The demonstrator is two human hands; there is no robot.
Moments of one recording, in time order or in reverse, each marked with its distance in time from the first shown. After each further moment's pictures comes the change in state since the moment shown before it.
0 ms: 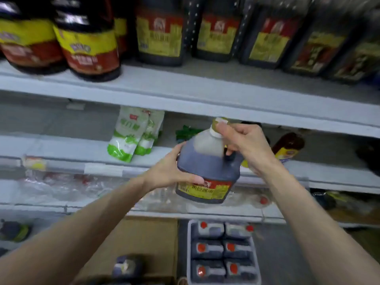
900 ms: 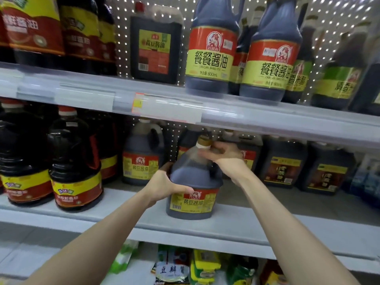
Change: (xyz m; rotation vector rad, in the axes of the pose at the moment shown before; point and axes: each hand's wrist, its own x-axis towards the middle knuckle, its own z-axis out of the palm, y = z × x) left_hand 0.153 0.208 -0.053 0.088 0.393 0.182; right_hand 0.183 -0.159 -0.095 -0.054 0.014 -0.310
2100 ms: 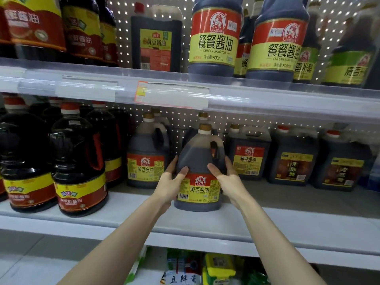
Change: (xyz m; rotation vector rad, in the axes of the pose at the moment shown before) left_hand 0.010 -0.022 0.017 -0.315 0.109 -0.042; right_hand 0.006 0.106 0.035 0.129 0.058 0.234
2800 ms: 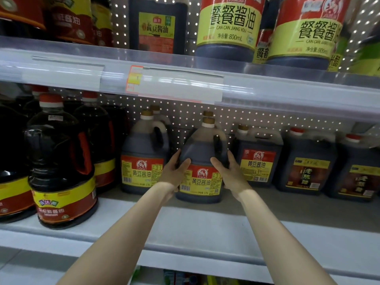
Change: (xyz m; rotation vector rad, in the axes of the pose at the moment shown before) left_hand 0.069 -0.003 0.004 0.093 0.060 -0.010; right_hand 0.070 0.008 0.008 -0.076 -0.014 -0.044
